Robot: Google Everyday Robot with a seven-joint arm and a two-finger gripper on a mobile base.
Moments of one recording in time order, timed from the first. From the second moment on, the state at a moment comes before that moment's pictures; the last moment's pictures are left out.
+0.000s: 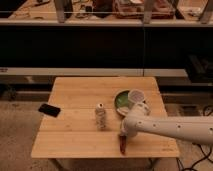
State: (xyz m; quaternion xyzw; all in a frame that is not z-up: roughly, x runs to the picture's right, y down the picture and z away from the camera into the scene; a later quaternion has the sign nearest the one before) arm 0.113 0.253 0.814 -0.19 -0.22 -0.58 0.76
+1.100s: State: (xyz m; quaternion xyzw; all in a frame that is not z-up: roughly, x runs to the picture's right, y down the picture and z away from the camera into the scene) arm 0.169 0.255 0.818 -0.22 -0.20 -0.55 0.78
